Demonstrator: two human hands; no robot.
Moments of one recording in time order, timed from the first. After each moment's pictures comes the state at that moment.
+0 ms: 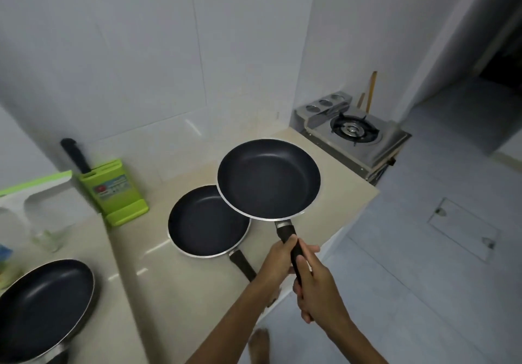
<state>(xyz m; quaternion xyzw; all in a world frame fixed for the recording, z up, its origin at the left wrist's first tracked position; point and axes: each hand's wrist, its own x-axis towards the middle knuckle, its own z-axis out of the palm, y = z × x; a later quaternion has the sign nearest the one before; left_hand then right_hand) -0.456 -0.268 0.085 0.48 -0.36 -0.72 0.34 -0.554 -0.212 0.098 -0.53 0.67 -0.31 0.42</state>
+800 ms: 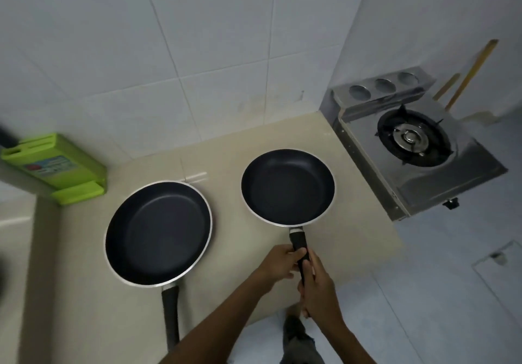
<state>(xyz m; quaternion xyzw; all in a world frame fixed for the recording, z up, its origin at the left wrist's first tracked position) -0.589 -0.527 -0.015 0.63 -0.26 -0.69 0.24 -0.724 -0.493 -0.033 -0.57 0.62 -0.20 0.49</state>
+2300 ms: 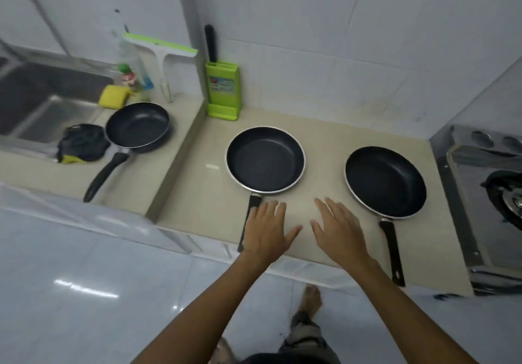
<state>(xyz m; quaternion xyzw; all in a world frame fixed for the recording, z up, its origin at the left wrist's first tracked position) -0.532 -0.296 0.017 0.87 -0.47 0.01 0.13 -0.662 -0.435 0.036 -0.95 0.32 -0.02 0.06</state>
